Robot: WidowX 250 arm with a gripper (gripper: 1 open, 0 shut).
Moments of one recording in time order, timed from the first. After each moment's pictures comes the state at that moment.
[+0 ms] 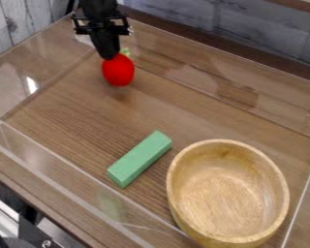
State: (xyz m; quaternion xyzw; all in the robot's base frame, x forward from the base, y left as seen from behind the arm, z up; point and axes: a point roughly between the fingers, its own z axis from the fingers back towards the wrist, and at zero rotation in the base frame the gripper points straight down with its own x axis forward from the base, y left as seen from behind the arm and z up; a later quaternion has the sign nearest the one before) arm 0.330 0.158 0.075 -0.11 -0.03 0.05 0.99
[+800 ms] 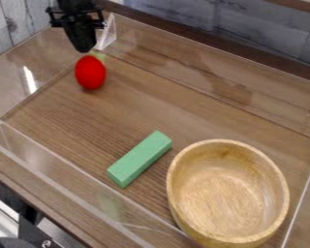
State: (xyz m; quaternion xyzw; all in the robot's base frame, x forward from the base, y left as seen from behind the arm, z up) arm 0.325 0.189 0.075 -0.09 -0.03 0.07 0.99
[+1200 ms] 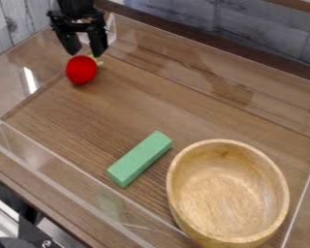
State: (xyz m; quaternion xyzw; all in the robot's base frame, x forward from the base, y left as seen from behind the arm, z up) arm 0.325 0.182 0.070 -0.09 -0.02 0.07 0.99
